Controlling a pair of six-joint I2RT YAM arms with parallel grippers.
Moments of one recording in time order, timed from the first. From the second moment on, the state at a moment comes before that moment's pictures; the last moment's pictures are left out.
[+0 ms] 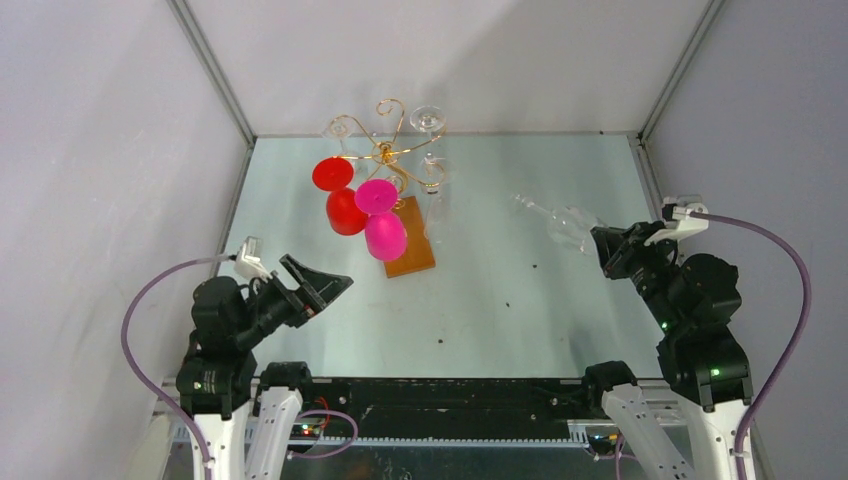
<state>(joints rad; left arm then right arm) 0.03 0.36 0.87 -0.93 0.55 -0.77 0.17 0.52 1.03 -0.62 -0.10 0.27</state>
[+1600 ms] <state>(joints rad) -0.64 0.80 1.14 -0.51 0.48 -1.03 1.35 0.88 1.12 -0.10 1.29 -0.63</state>
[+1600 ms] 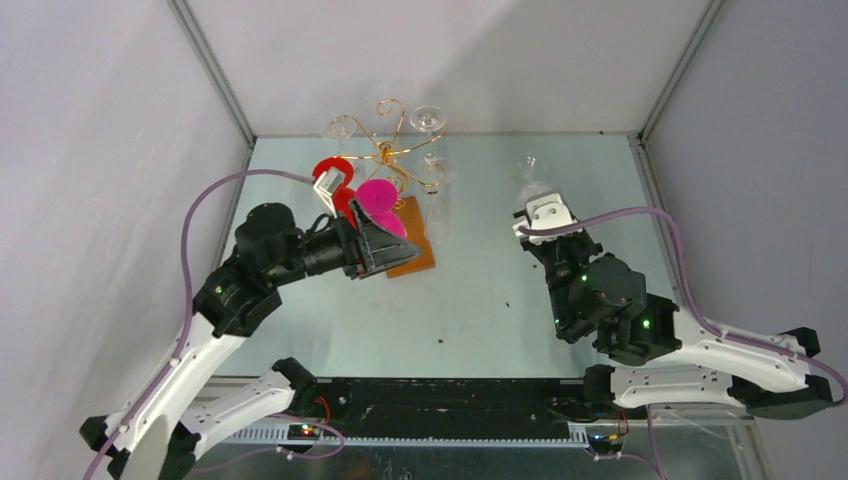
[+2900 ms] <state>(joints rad) -0.90 0.95 1.14 -0.03 0.21 -1.21 1.69 0.70 1.08 0.12 1.30 -0.31</state>
